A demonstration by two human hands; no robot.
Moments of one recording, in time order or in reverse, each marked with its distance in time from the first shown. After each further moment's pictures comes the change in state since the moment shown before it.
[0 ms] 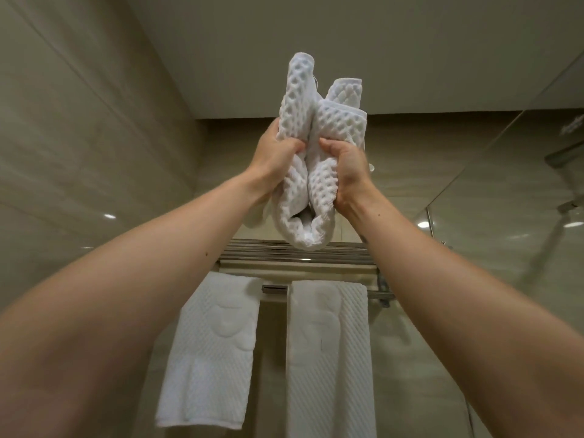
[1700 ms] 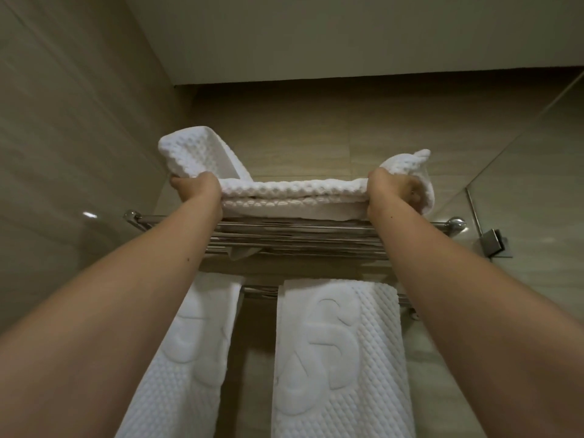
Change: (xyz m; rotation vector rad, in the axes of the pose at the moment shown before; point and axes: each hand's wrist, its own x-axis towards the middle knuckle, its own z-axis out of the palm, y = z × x) left_hand 0.079 -0.257 -0.044 -0.240 0.847 -0.408; right_hand 0.131 0.131 -0.149 -0.518 0.728 -0.010
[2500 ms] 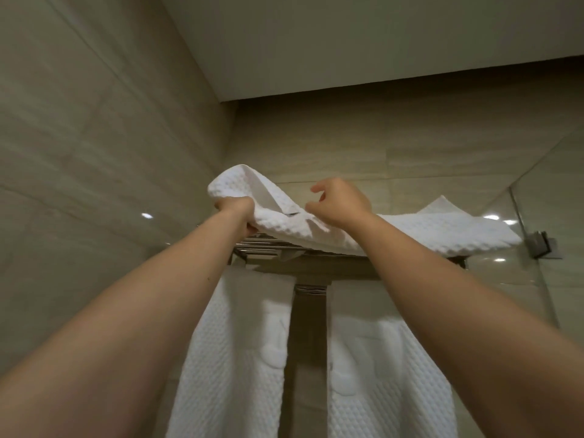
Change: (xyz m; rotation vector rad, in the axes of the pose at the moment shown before) left_hand 0.003 0.041 -0.058 0.309 -0.175 -0.191; right_hand -0.117 -0.018 0.044 -0.911 -0.656 -0.684
